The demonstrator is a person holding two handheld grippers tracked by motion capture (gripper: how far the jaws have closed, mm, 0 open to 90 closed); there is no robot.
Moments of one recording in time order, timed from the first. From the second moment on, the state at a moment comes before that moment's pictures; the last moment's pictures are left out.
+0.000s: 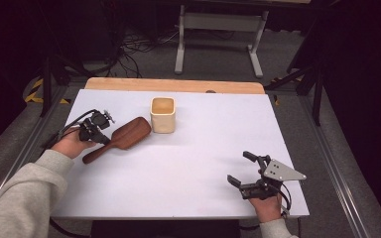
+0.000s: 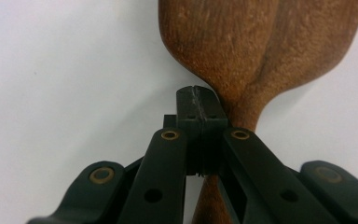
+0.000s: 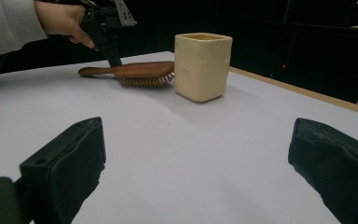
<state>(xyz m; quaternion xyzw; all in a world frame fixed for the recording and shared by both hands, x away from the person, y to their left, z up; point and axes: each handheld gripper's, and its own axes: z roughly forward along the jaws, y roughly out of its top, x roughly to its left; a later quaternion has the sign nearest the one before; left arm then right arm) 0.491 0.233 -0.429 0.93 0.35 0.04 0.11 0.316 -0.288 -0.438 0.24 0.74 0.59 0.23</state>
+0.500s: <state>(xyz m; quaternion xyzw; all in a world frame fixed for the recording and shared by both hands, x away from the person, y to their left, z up) 0.476 0.227 -0.427 0.94 0.33 0.02 0.10 0.316 -0.287 -0.438 0.24 0.74 0.59 0.23</state>
